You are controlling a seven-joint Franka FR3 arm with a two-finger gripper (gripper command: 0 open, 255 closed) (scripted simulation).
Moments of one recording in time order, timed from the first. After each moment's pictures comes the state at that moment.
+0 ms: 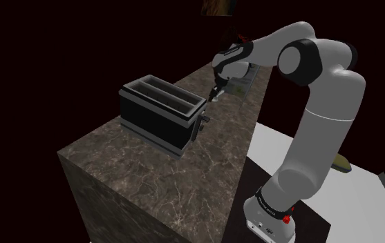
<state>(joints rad) 0.02 0.27 -0.46 -1.98 0.28 2.35 -0.94</state>
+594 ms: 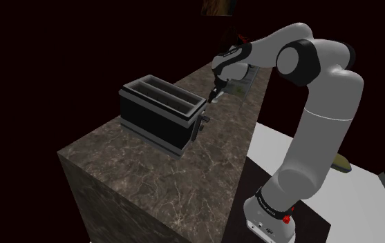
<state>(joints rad) 0.02 0.28 -0.45 -1.99 0.29 2.37 -0.94</state>
